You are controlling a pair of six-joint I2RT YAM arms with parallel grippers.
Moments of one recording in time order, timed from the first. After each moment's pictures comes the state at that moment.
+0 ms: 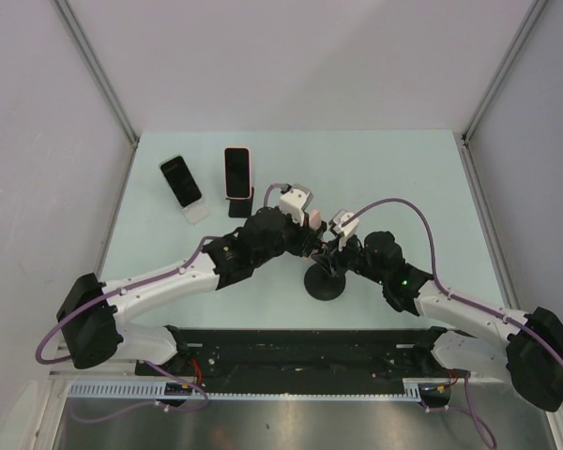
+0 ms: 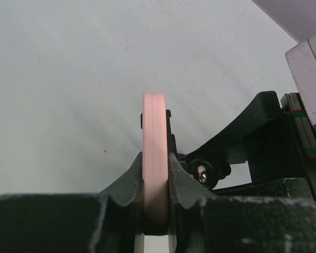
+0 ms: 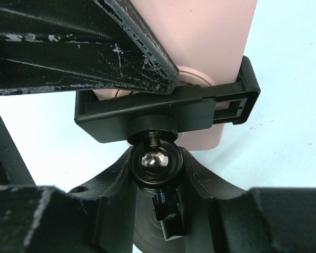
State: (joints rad) left arm -0.96 1.31 0.94 0.01 -0.18 -0.26; right arm 0.74 1.07 0.49 0.30 -0.14 0.04
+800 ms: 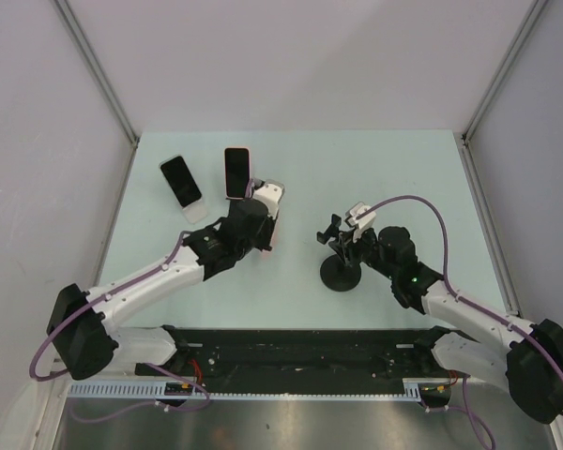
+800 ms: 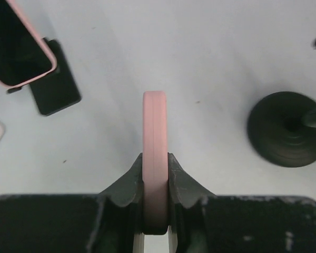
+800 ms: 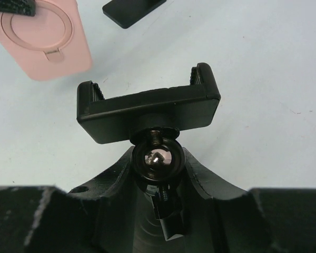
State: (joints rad) left arm -0.84 1.25 0.96 -0.29 -0.27 -0.20; right arm 0.62 1.01 0.46 0.29 -0.12 -0.03
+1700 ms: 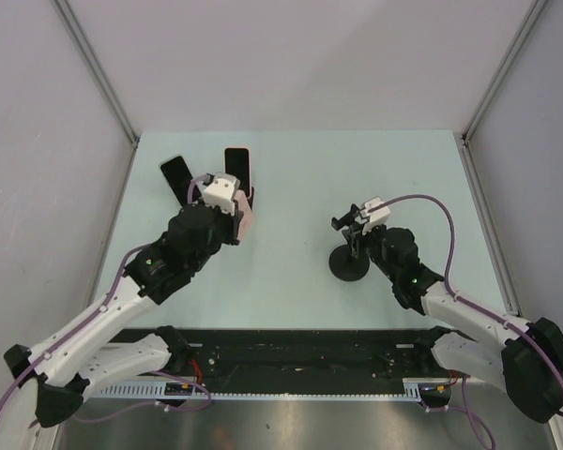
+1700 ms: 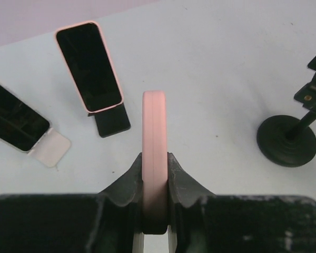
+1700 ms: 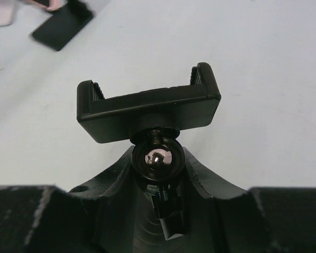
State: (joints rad) left arm -0.77 0.91 0.94 -0.36 -0.36 -0.12; right arm 0.61 1.01 0.43 0.36 0.08 0.02
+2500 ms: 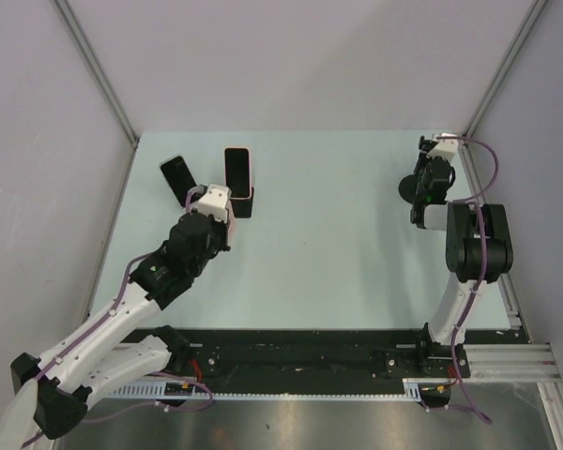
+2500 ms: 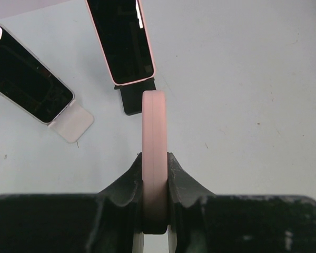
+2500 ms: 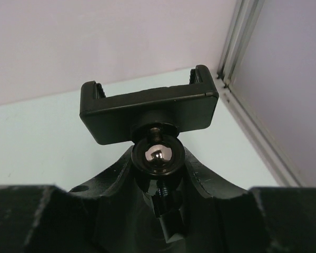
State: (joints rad) left arm -0.67 0.83 0.76 -0.29 -0.39 -0.08; right arm -0.03 1.86 0.92 0.92 0.29 0.00
